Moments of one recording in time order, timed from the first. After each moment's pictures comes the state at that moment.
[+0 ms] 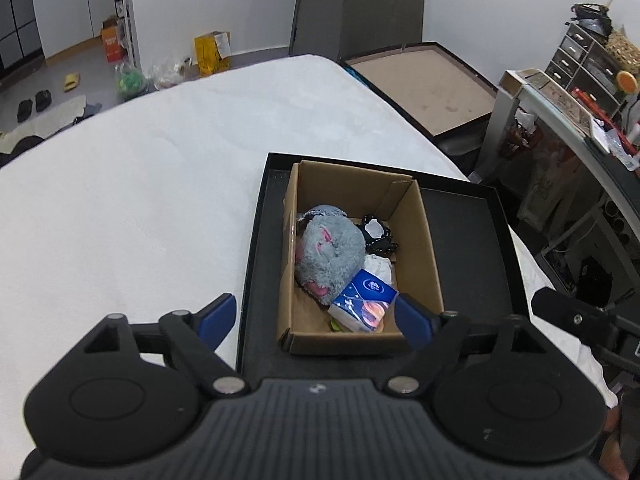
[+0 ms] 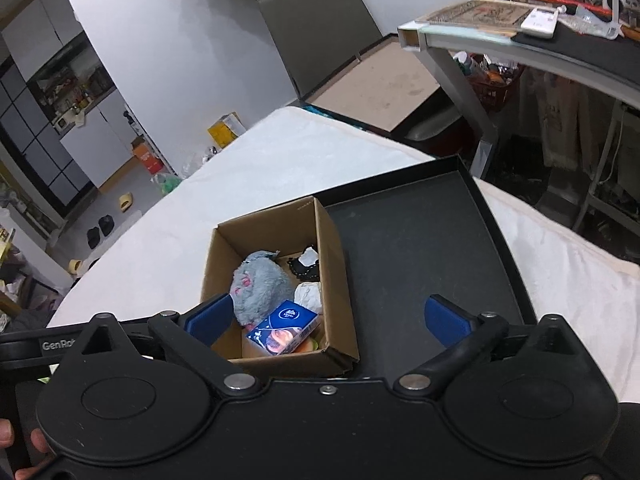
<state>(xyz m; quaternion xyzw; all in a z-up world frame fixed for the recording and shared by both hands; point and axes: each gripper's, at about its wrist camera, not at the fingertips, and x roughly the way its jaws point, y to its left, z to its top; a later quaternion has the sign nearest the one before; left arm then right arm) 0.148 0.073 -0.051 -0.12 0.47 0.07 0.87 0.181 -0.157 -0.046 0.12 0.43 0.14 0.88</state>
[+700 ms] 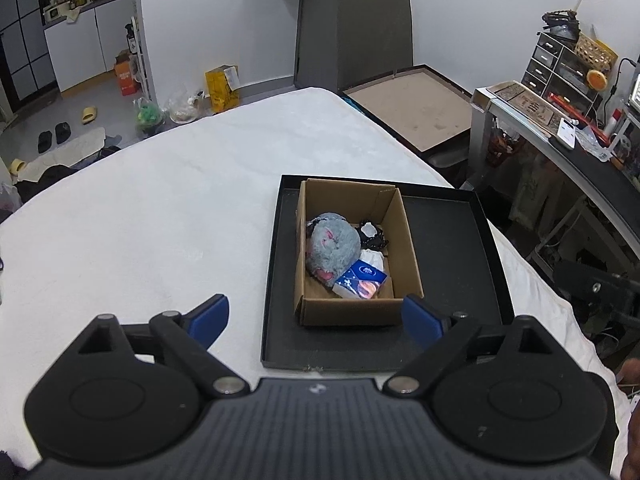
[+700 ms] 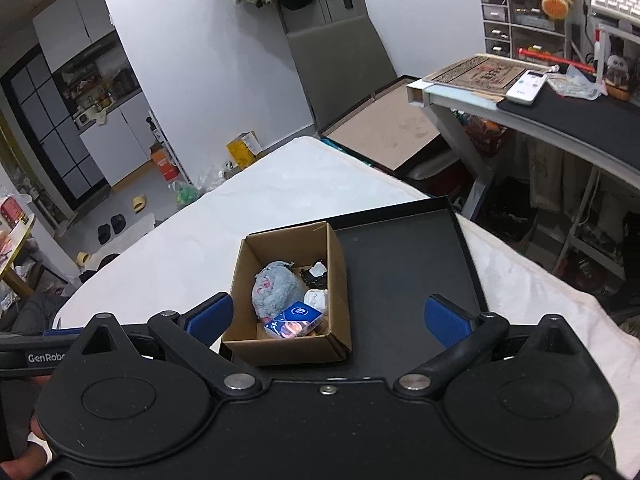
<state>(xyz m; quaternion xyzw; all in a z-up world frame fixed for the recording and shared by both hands) 0.073 0.051 0.014 -0.08 0.44 0.08 0.89 0.132 -0.179 0.020 0.08 0.39 0.15 0.90</state>
